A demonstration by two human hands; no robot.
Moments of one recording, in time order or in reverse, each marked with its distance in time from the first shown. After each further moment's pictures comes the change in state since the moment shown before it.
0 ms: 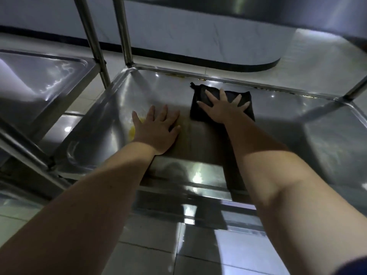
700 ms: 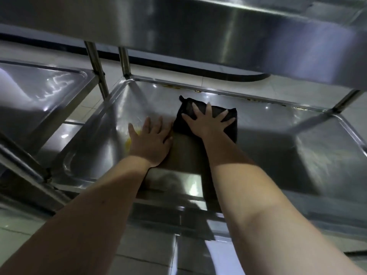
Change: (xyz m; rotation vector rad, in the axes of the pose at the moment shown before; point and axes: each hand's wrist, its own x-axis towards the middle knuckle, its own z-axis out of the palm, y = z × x) left_hand -0.004 -0.002 0.001 0.032 0.018 -0.011; right_hand -0.027 -0.039 0.006 0.082 0.060 0.046
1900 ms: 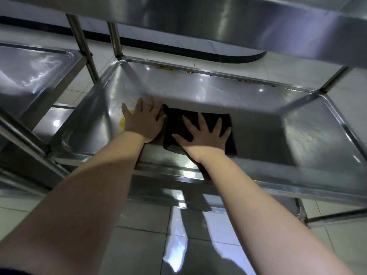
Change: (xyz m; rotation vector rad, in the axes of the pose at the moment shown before) left_hand 0.001 0.013 -0.007 0.016 -0.037 -0.041; right_hand -0.122 0.042 0.032 -0.099 0.004 -0.112
